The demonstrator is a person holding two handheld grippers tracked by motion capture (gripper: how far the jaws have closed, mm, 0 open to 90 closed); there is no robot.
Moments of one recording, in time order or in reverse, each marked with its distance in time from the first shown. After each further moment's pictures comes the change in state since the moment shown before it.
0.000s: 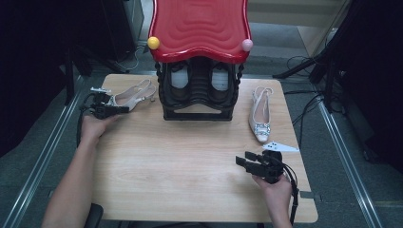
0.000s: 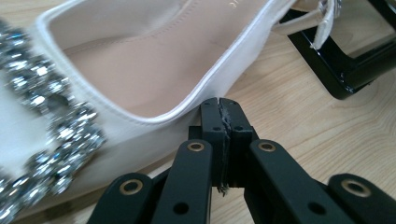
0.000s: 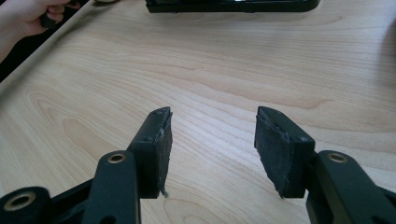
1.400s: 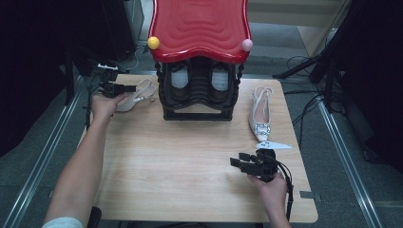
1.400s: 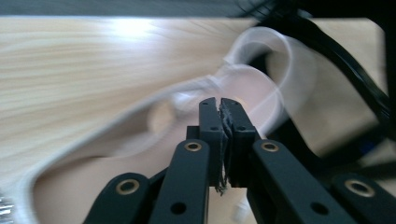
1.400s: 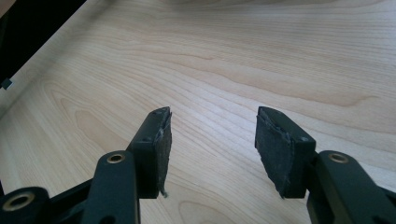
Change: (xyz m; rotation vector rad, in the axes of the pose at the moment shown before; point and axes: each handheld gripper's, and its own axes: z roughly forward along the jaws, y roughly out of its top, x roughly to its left) left arm -0.026 0.074 0.009 -0.076 0.034 -0.130; right arm 0.003 0.002 0.015 0.059 0.058 0.004
